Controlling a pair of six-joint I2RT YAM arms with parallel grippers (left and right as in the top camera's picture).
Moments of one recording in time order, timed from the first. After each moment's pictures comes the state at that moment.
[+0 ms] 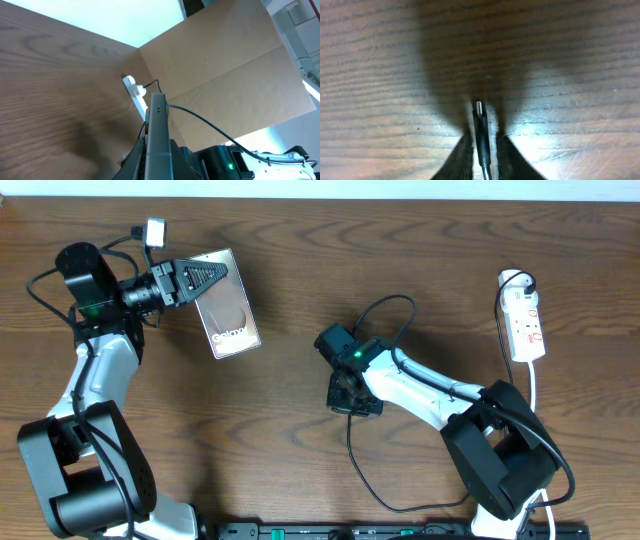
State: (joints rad) left arm 0.28 1.72 1.05 0.48 1.49 -0.84; right arm 0.71 1.92 1.19 -0.78 -0.09 0.88
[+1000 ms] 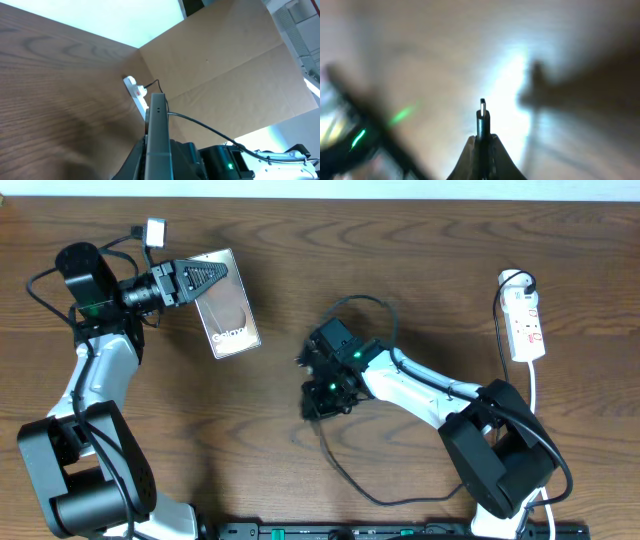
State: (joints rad) left arm 0.28 1.72 1.05 0.49 1.49 -0.83; right arm 0.71 1.92 1.19 -0.59 -0.60 0.33
